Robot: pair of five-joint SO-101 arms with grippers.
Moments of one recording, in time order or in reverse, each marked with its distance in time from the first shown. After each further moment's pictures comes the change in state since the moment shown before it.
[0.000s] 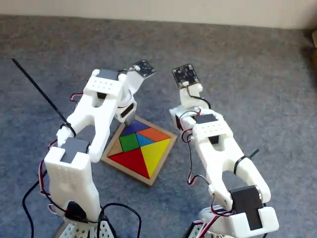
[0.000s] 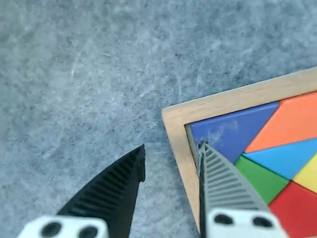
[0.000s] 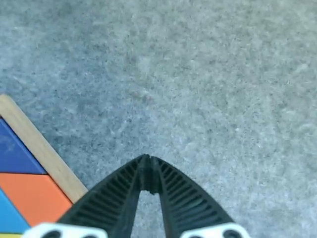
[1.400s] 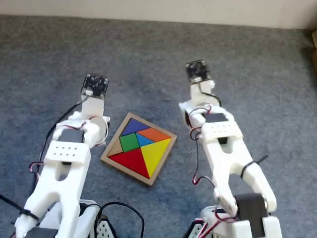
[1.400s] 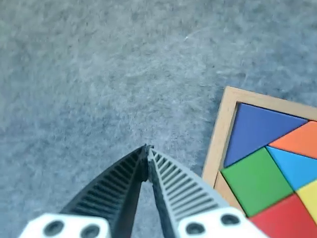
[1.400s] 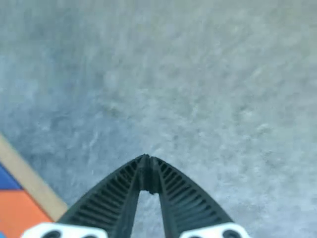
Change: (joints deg) left arm -8.0 -58.3 61.2 -35.2 22.1; right arm 4.5 -4.2 0.0 0.0 0.0
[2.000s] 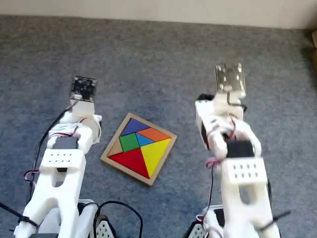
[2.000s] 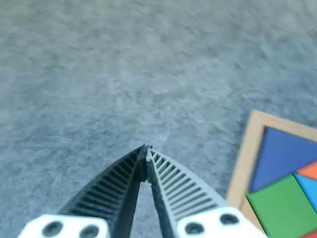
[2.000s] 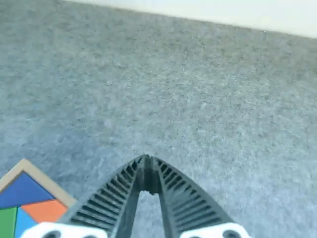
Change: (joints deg) left arm -5.8 -2.2 4.3 -8.4 1.8; right arm 3.9 -35.4 8.4 13.4 -5.8
